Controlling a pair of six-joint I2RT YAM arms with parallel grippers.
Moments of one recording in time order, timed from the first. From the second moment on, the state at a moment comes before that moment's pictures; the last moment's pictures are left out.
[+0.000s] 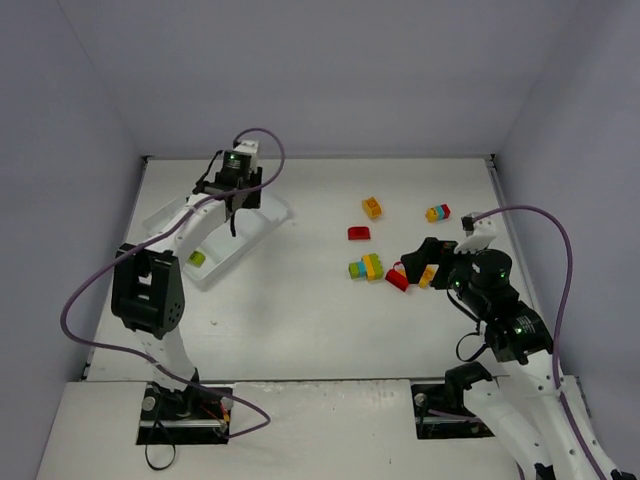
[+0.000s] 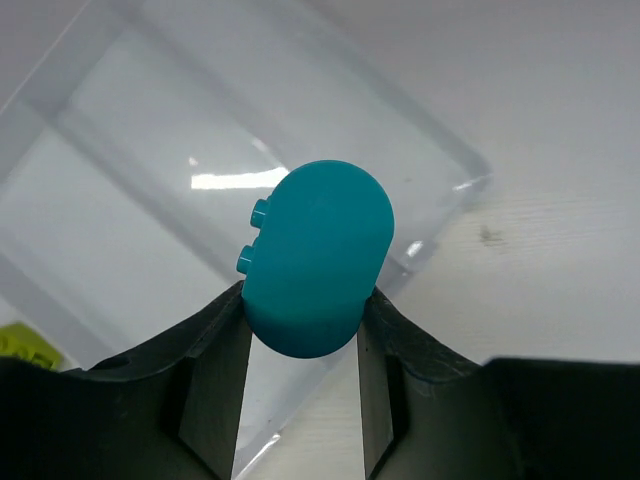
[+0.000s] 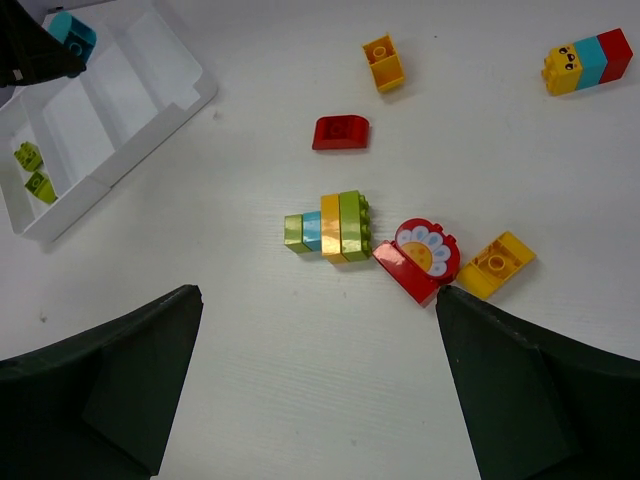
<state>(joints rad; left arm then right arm) -0.30 1.80 1.49 -0.37 -0.14 -0.10 0.32 0.61 0.75 -0.51 -0.02 0.36</state>
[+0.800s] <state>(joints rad) -0.01 2.07 1.60 -0.55 -0.33 -0.43 0.35 0.60 0.74 -0.51 -0.02 0.36</state>
